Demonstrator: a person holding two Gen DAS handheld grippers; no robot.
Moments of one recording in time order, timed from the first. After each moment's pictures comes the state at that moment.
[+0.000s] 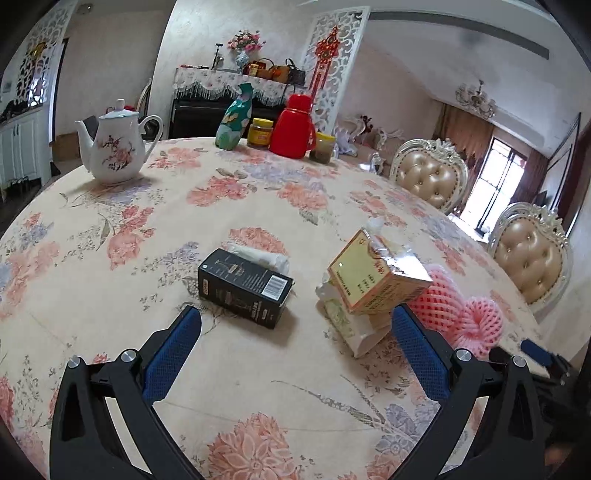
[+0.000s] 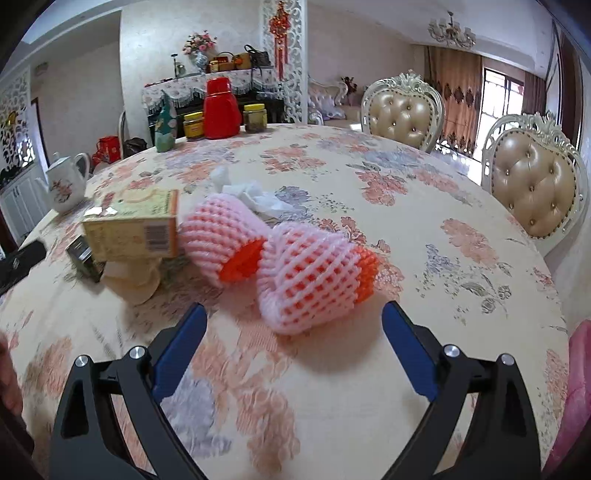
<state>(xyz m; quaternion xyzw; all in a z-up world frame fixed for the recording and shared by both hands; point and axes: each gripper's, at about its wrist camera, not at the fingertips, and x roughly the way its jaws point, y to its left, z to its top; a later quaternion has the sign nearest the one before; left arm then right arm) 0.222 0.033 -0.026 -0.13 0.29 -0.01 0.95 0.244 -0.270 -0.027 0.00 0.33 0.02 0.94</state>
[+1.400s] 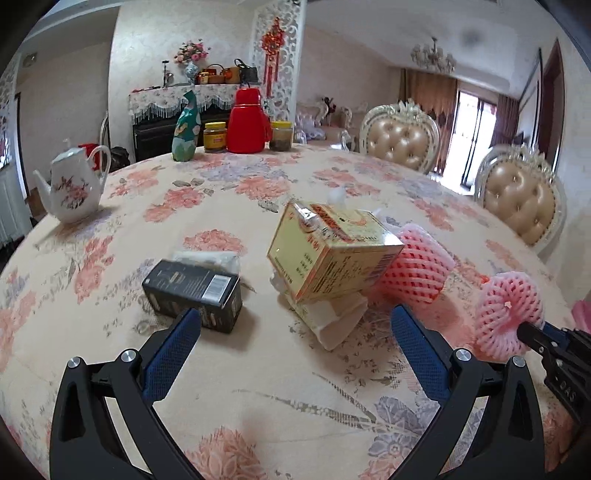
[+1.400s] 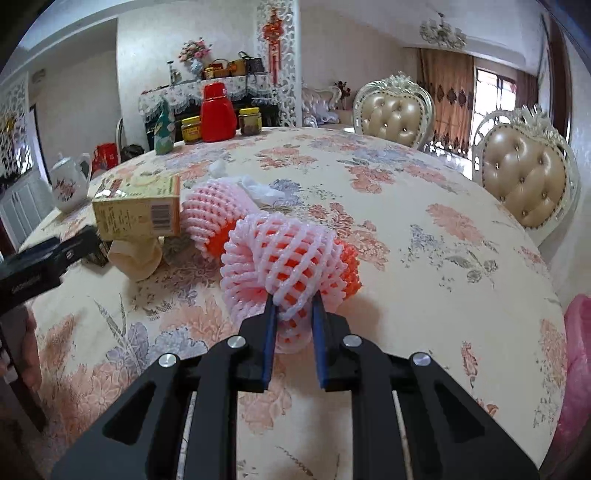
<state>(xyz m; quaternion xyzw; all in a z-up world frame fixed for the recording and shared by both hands) 0.244 -0.022 -0.035 -0.02 0.30 -0.06 0.95 0.203 -0.275 -0.037 0.00 0.32 0.02 0.95</state>
